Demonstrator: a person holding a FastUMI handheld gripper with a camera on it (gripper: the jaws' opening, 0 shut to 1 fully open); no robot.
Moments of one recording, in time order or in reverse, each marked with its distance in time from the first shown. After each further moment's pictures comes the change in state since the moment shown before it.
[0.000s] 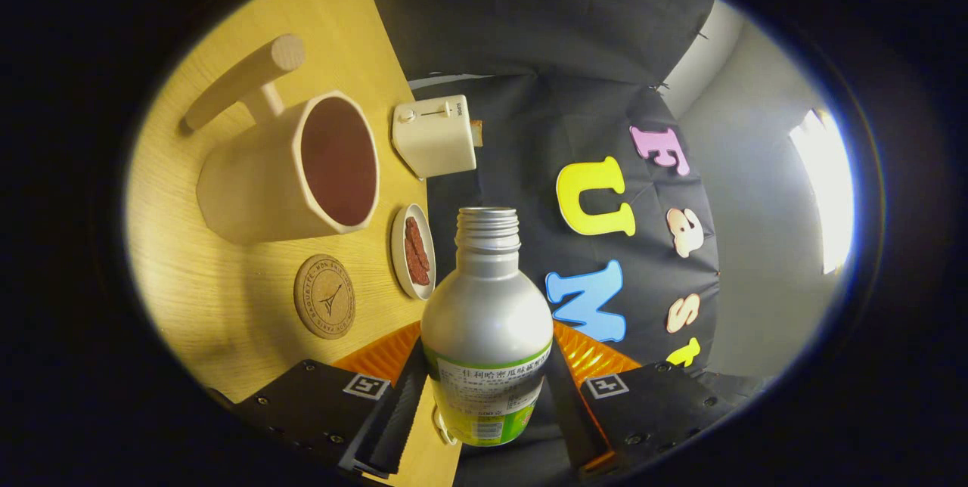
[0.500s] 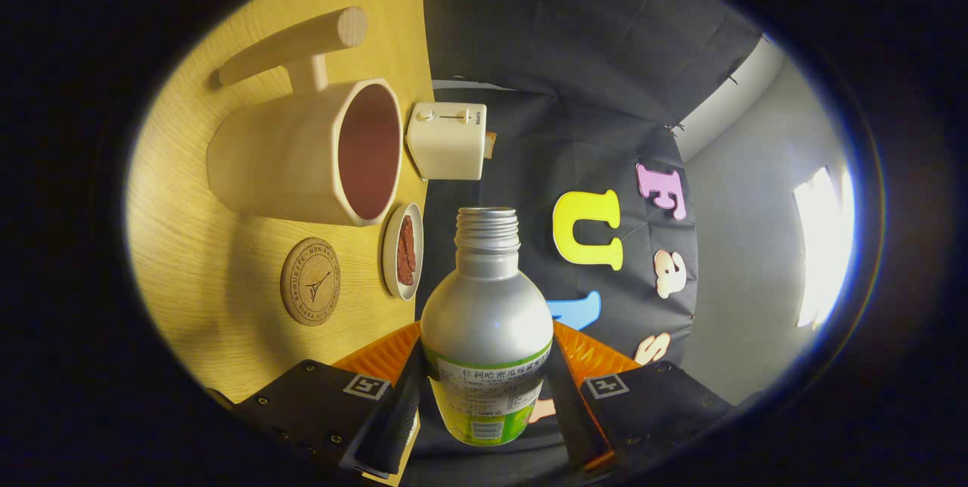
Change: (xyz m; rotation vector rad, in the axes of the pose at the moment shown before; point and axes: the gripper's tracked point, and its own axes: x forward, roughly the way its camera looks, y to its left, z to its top) arm -0.003 -0.007 0.008 -0.183 -0.046 -0.044
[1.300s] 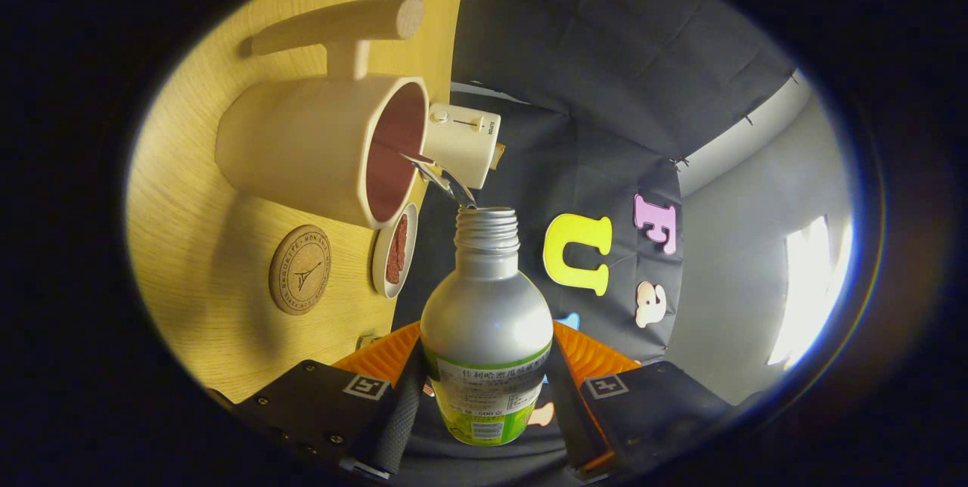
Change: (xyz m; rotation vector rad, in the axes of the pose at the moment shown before) arm 0.001 -0.004 0.007 -0.132 -0.031 -0.028
